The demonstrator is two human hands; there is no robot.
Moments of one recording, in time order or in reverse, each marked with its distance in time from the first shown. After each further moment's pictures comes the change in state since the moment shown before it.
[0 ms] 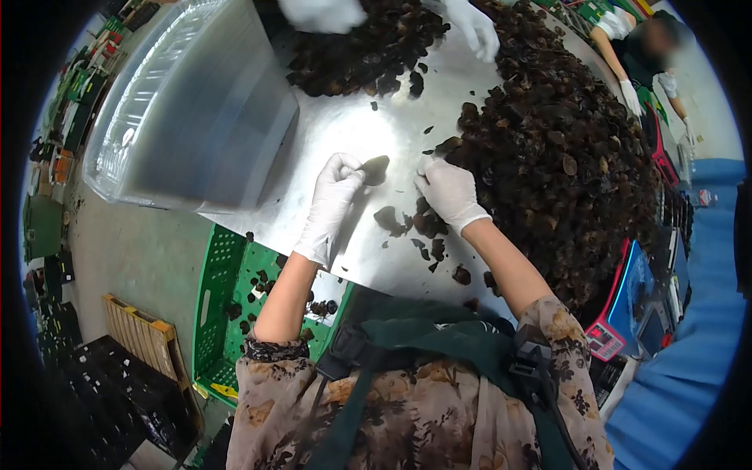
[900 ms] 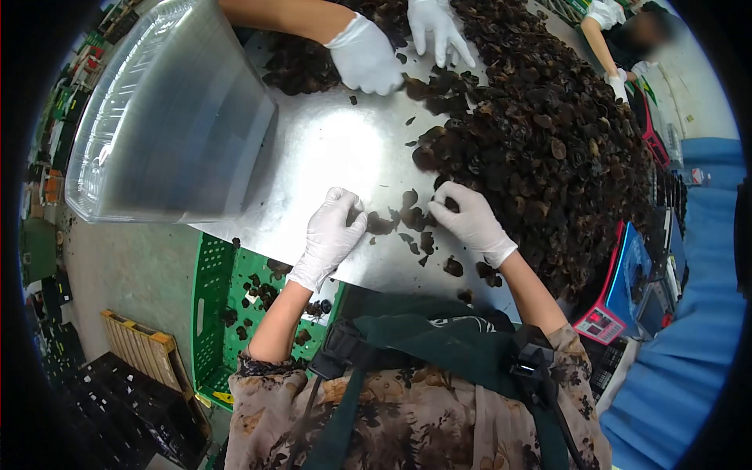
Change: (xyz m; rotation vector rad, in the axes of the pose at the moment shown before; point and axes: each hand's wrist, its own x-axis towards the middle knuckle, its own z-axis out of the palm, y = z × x) left_hand -0.038 -0.018 -0.001 1.118 -0.130 0.324; right_hand -0.075 0.021 -0.034 0.608 -0.071 0.125
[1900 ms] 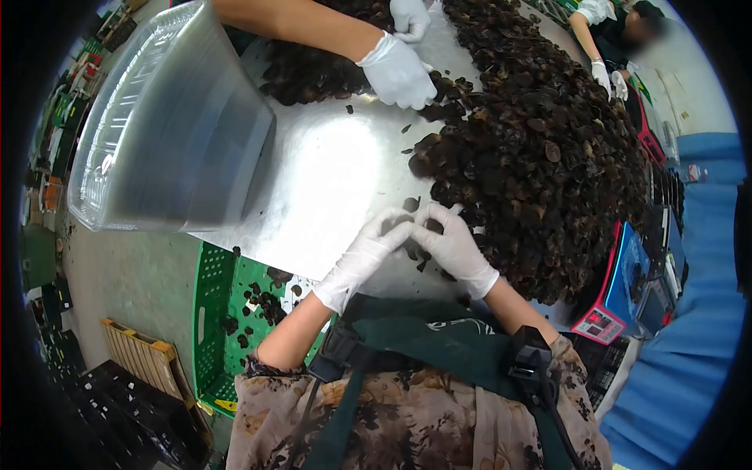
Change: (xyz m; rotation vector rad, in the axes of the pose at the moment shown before) left_hand -0.003 0.051 0.022 -0.948 -0.361 -0.302; right_hand -0.021 -0.022 0.031 0.435 -0.032 0.062
